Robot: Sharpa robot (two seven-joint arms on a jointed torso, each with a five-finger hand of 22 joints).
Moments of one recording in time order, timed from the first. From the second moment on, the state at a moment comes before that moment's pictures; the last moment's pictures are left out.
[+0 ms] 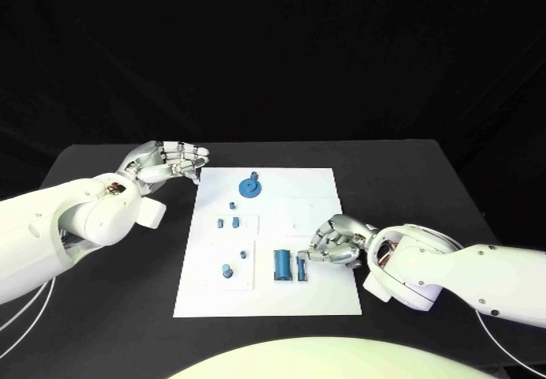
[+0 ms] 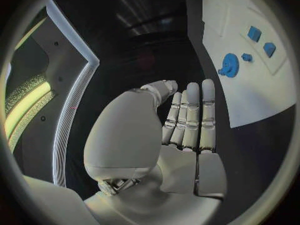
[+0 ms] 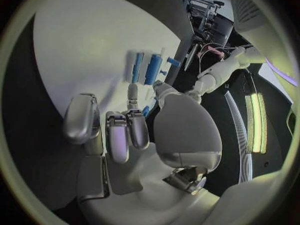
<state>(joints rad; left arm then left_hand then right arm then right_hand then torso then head) 1.15 -0.92 0.00 1.47 -0.23 -0.16 0.25 1.48 -0.18 0.53 0.10 0.32 0.76 0.20 0.39 0.25 0.73 0.17 0.63 0.18 0.89 0.08 1.08 0.49 0.17 0.81 0.17 0.92 0.69 1.01 -1.02 -0.12 1.88 -1.04 -0.42 -0.36 1.11 -0.17 0.19 0.29 0.24 0.98 0.07 0.52 0.49 1.47 -0.02 1.44 1.31 1.47 -0.08 1.56 1.31 0.08 1.47 0.03 1.08 1.31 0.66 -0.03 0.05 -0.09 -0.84</state>
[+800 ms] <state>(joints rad) 1.14 -0.85 0.00 1.38 -0.17 -0.22 0.32 1.43 -0.20 0.50 0.16 0.32 0.75 0.20 0.40 0.24 0.75 0.16 0.65 0.16 0.82 0.10 1.06 0.48 0.17 0.80 0.19 0.81 0.62 1.14 -0.86 -0.10 1.45 -0.56 -0.56 0.17 1.38 -0.16 0.32 0.28 0.28 0.78 0.17 0.42 0.45 0.96 0.09 0.73 0.89 1.20 0.02 0.92 0.79 0.17 1.17 0.12 0.13 1.15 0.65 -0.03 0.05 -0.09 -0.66</state>
